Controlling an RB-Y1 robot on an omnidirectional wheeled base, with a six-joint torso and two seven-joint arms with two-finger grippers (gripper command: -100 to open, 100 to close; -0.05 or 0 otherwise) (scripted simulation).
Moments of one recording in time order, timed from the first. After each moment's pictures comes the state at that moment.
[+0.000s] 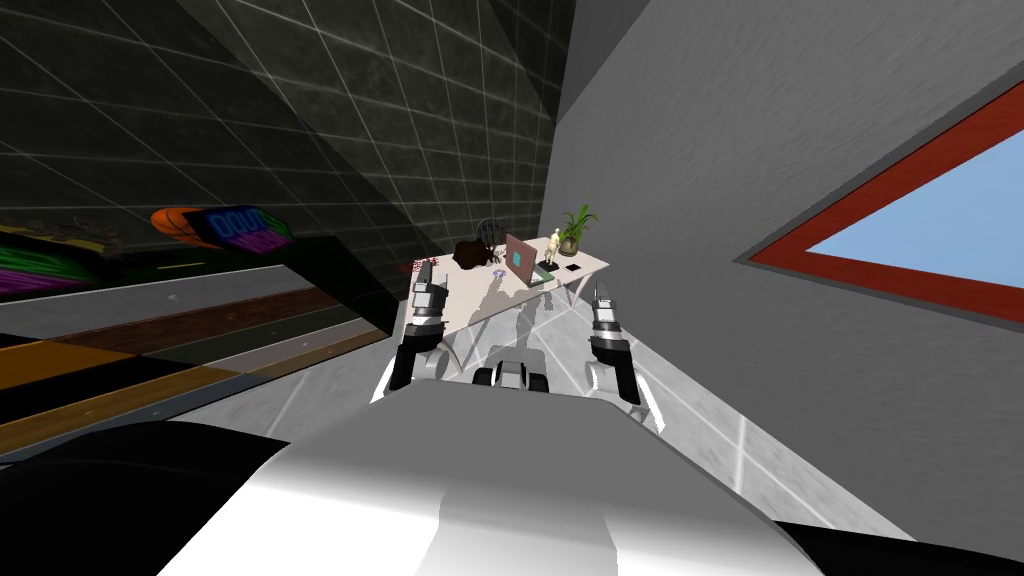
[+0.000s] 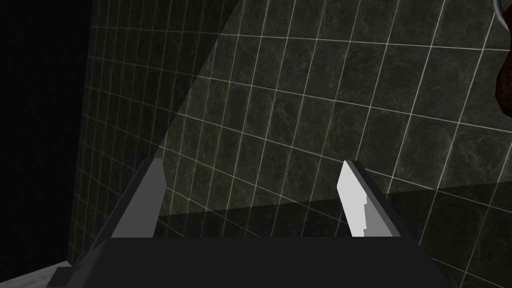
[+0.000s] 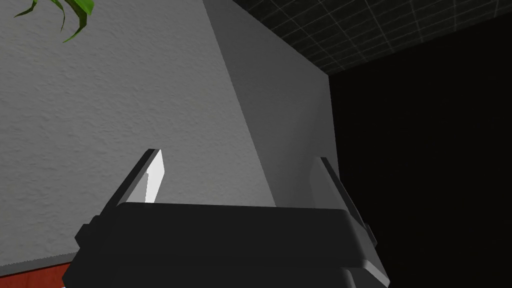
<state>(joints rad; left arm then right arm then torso) 0.46 0.05 -0.05 -2.27 0.01 -0.39 -0.10 0.37 -0.16 -0.03 -2.08 0.02 -0.43 0.35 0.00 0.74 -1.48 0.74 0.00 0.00</state>
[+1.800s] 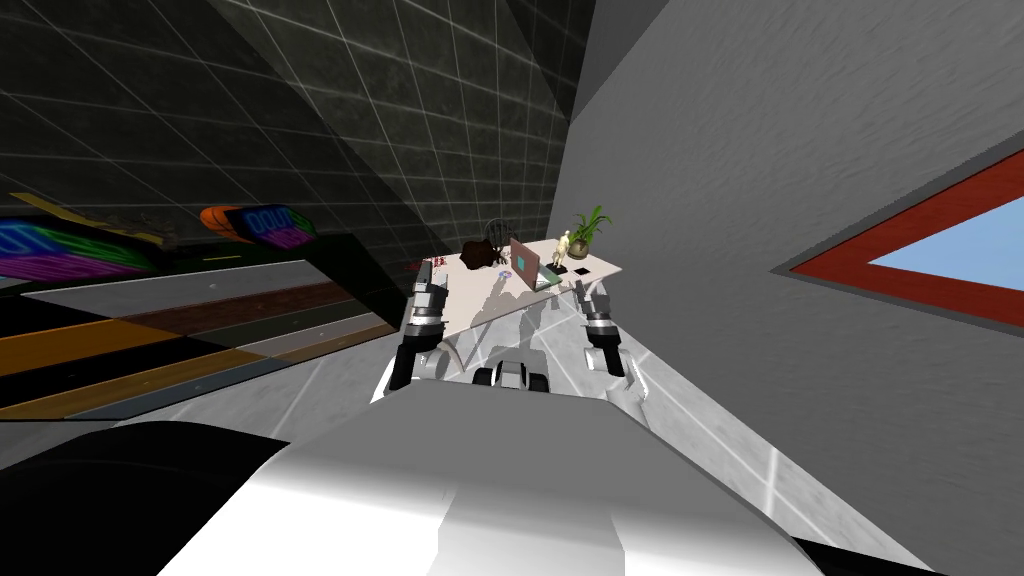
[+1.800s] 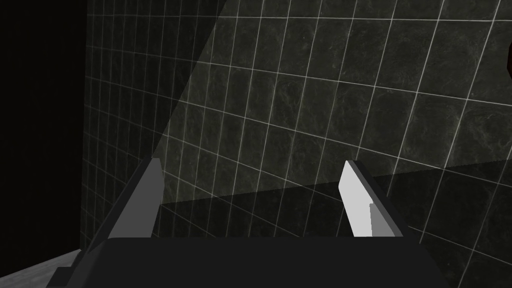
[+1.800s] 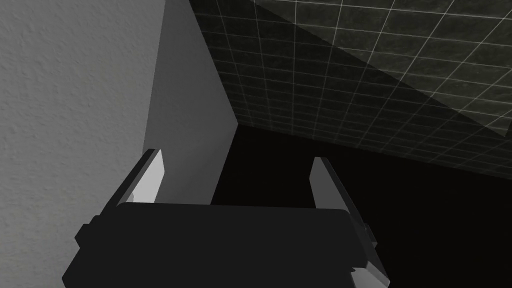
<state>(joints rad) 0.46 0.05 -0.05 -2.27 0.01 -0.39 -0.10 0.17 -0.21 -0.09 -1.82 0.19 -0.50 0.83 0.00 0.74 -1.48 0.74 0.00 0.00</state>
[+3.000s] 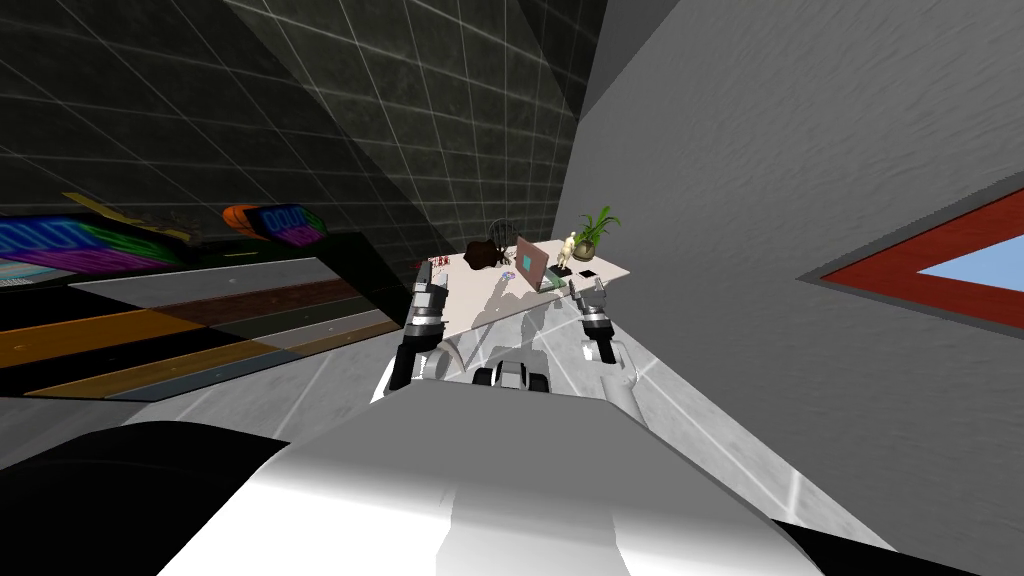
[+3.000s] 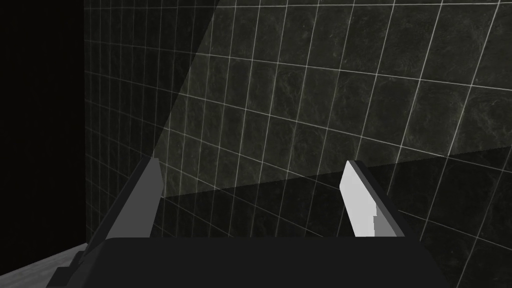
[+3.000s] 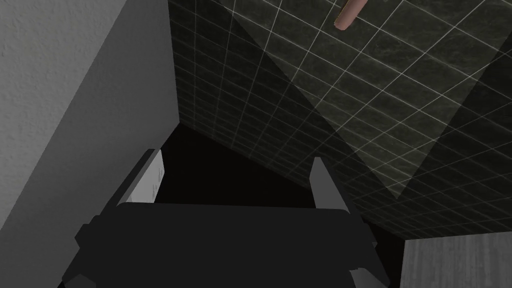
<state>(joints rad) 0.46 0.05 -0.05 -2.27 0.01 -0.39 -0.10 0.05 -0.20 -0.12 -1.67 0.30 -0.54 1.14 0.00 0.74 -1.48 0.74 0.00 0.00</state>
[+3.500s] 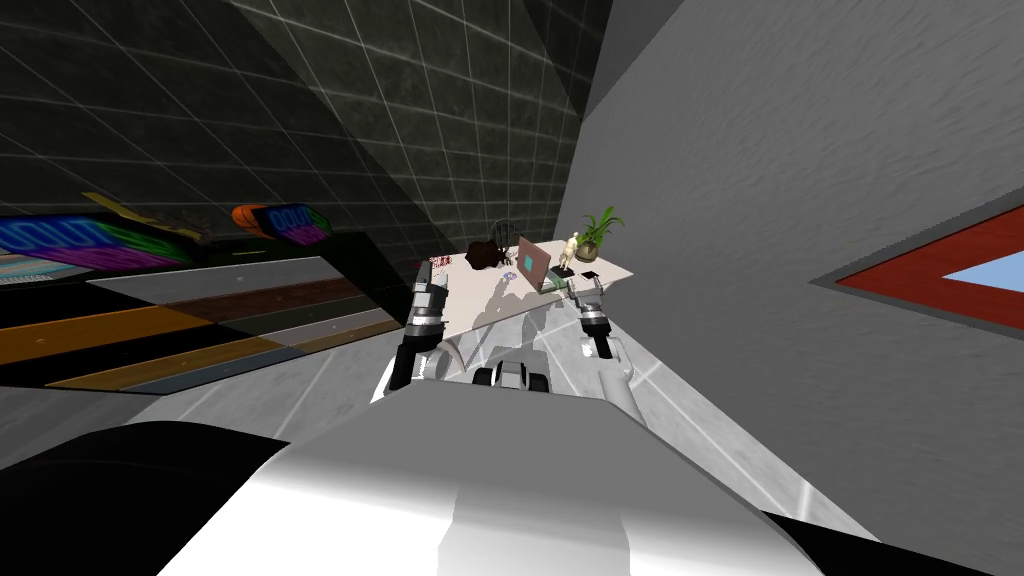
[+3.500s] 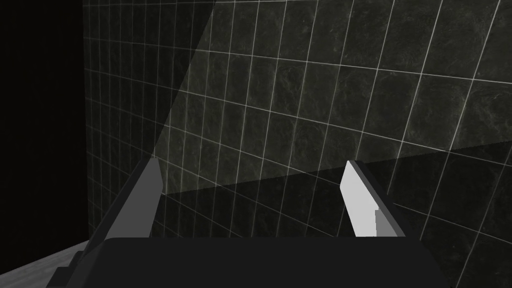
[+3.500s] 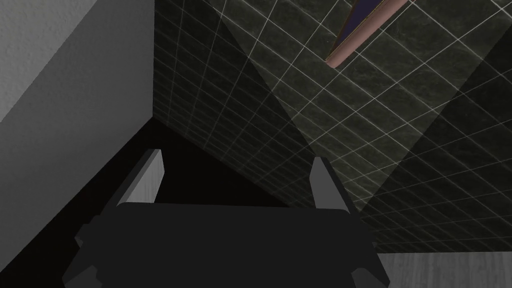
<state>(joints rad) 0.46 0.05 -0.05 -2.27 0.01 -0.39 -0.10 0.00 -0.20 -0.14 -1.59 0.34 -0.56 1.27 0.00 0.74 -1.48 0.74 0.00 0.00</state>
